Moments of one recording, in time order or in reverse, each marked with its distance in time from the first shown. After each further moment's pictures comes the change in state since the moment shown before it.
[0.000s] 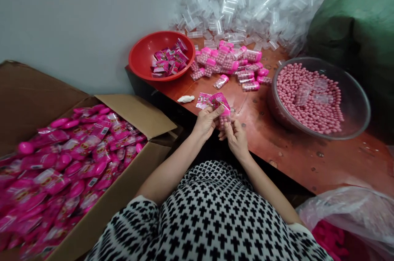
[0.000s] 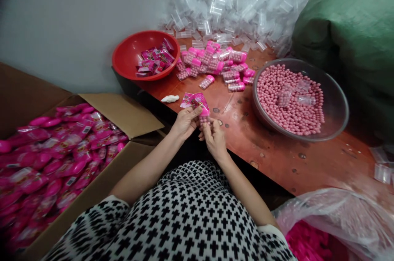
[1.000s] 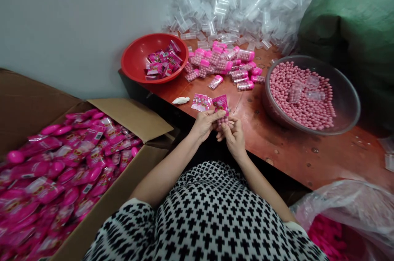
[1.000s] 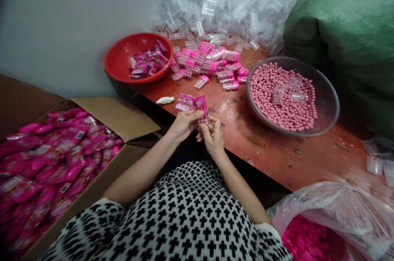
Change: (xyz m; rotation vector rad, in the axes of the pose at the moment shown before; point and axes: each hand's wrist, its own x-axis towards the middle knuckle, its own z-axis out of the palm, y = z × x) left_hand -0.004 -0.003 0.002 0.194 -0.106 -0.077; right_hand 0.000 0.000 -0.003 0.232 0.054 -0.013
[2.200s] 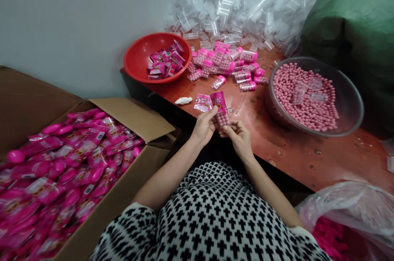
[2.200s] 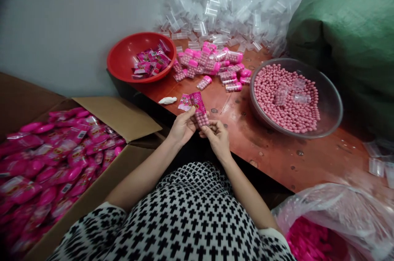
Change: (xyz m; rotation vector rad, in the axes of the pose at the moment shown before) left_hand -0.005 0.001 -0.003 -0.186 0.050 0.108; right_hand -0.004 -0.012 0.001 0.026 0.019 0.132
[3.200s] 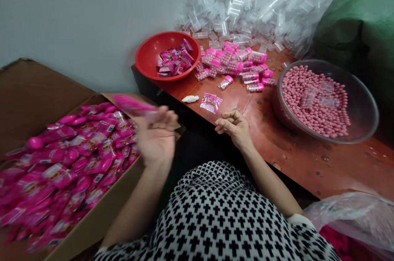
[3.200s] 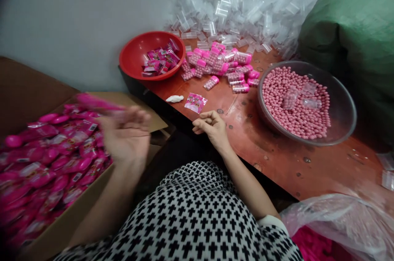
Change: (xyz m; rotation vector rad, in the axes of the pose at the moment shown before) left_hand -0.079 0.063 -0.057 -0.021 0.420 0.681; right_hand 0.024 -0.019 0.023 0.113 -0.188 0.070
